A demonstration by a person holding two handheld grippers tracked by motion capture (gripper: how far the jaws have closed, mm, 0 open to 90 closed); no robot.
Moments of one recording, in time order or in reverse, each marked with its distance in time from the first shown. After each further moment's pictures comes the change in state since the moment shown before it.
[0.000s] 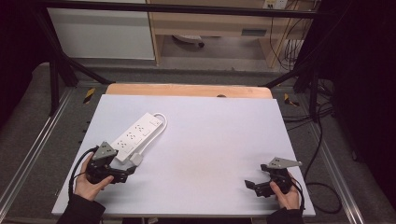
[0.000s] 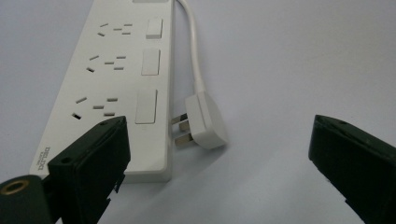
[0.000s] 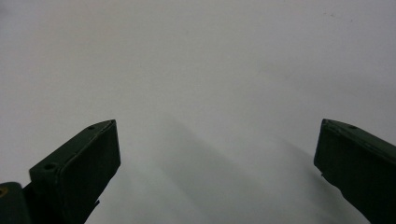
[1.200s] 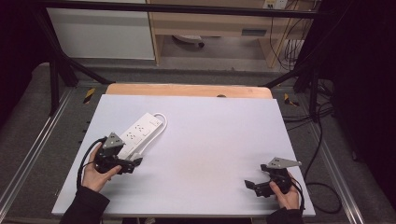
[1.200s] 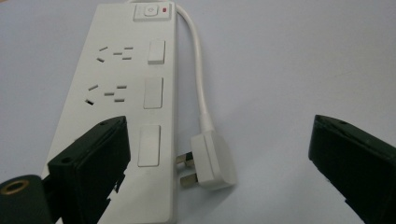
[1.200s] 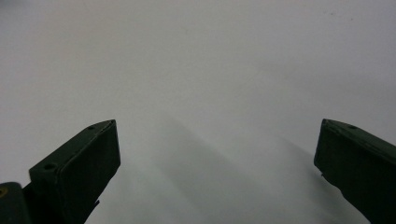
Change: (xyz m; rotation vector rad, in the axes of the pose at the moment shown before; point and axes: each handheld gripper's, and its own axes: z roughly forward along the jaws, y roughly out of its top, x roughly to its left) left arm 0.003 0.027 0.019 0.023 0.009 0.007; right arm 0.000 0.000 0.001 0.005 -0.003 -0.003
